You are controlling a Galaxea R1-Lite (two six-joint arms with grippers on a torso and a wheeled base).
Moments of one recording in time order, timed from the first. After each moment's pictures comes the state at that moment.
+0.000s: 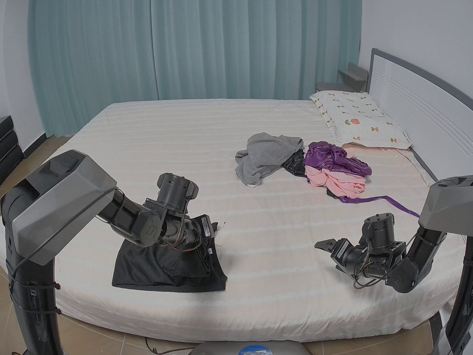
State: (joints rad) left arm -0.42 2.25 -1.20 -0.25 -0.04 -0.62; right arm 0.34 2.18 -0.49 -1.02 0.05 0.96
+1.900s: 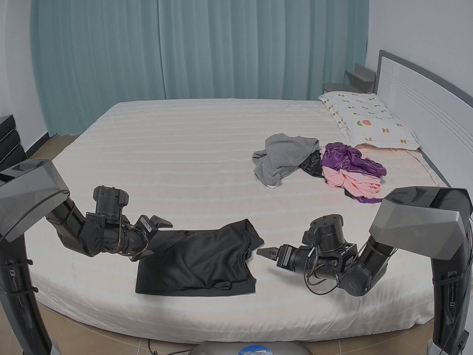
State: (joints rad) left arm -0.11 2.18 -0.85 -0.56 -0.31 -0.96; right arm 0.54 2.37 -0.81 -0.98 0.15 0.76
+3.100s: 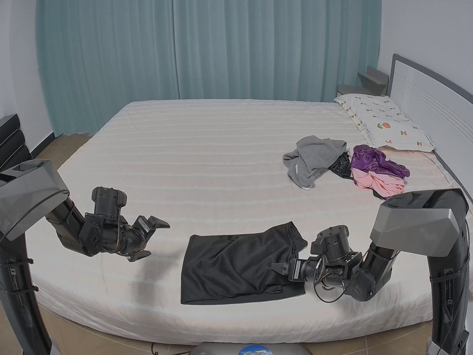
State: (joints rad) left arm -0.10 2.19 -0.85 -0.55 -0.31 -0.95; right arm 0.51 2.41 -0.73 -0.99 0.07 0.54
